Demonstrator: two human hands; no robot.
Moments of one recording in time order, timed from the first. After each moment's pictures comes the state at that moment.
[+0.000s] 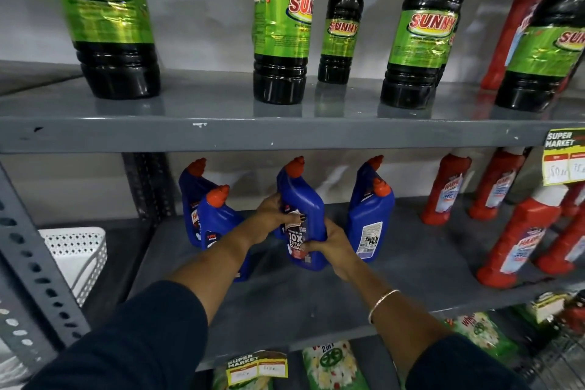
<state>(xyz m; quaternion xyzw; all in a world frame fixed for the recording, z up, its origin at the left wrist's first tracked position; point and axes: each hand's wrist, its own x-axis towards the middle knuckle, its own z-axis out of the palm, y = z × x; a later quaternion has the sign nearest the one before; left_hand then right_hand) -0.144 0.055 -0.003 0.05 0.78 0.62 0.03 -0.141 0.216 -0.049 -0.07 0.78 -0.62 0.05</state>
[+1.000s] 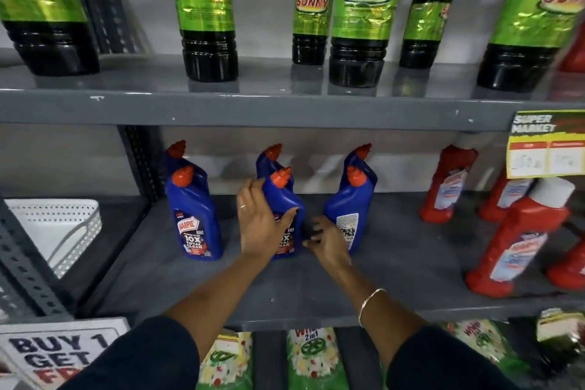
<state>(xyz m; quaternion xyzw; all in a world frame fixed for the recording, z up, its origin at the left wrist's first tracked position) -0.114 0.147 -0.038 -0.10 0.87 0.30 -0.38 -0.159 0.276 -0.076 -0.09 0.86 -0.50 0.01</state>
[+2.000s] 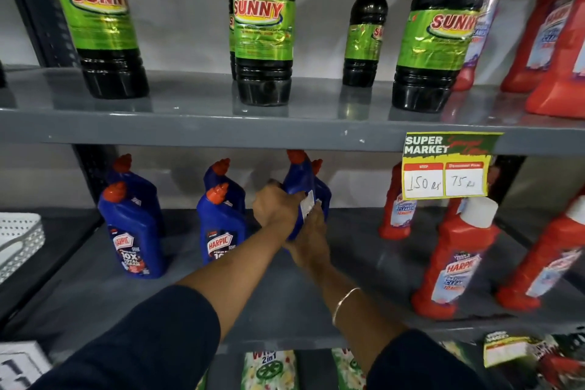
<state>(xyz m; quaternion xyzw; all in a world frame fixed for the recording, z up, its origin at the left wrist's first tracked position) -0.181 0.284 0.034 -0.27 0.85 0.40 -0.23 -0.207 0.349 -0.058 -0.12 0.87 -0.47 0.00</state>
